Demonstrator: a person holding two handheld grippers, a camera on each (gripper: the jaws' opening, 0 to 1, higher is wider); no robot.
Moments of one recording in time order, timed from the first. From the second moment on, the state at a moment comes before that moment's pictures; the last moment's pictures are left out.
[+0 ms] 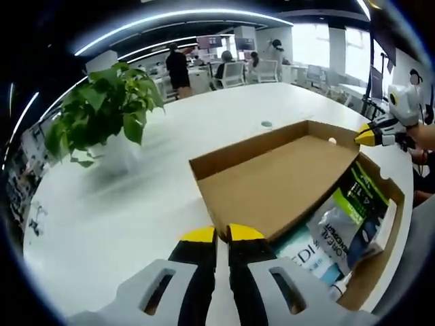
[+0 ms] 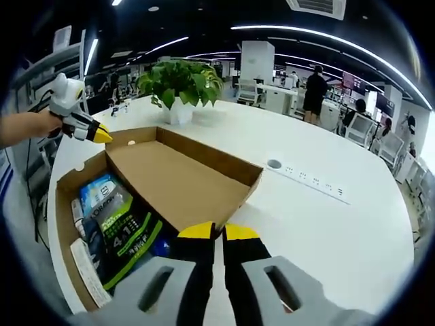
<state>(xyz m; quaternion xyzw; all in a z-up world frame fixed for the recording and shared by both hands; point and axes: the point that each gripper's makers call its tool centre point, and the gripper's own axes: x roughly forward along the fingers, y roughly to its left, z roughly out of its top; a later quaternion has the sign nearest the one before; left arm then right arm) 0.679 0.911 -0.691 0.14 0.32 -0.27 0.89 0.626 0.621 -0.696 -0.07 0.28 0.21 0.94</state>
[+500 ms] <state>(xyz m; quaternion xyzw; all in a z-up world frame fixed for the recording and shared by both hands) 0.683 0.911 -0.696 0.13 0.34 -0.27 0.89 0.629 0.621 -0.699 -0.07 0.28 0.20 0.93</state>
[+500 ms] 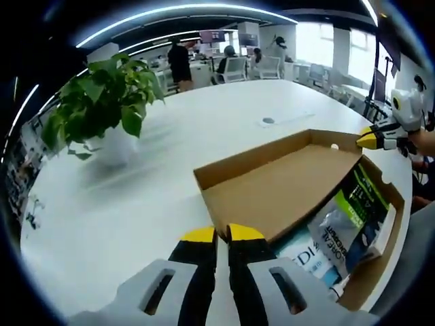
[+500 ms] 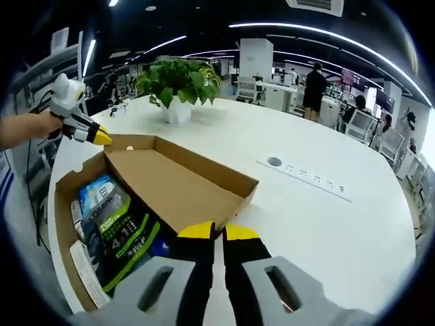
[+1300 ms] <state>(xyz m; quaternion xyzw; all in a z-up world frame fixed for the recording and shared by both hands) 0.671 0.908 -0.679 0.10 0.33 -0.26 0.90 0.617 0.615 -0.668 0.02 0.27 0.20 0.94</state>
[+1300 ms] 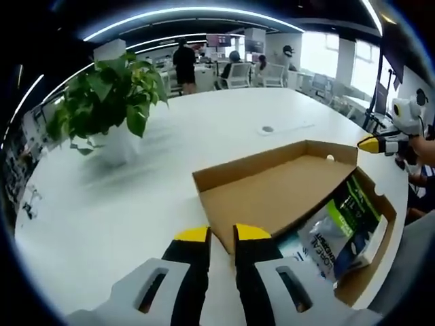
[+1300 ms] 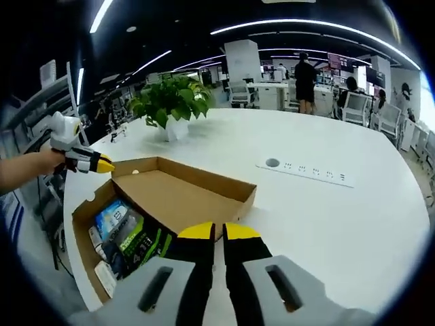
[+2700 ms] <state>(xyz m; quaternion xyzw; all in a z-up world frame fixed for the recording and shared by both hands) 0.578 0.861 -0.698 0.07 0.36 -0.30 0.88 0.582 0.674 -0.704 -0.06 0.36 0.31 0.88</state>
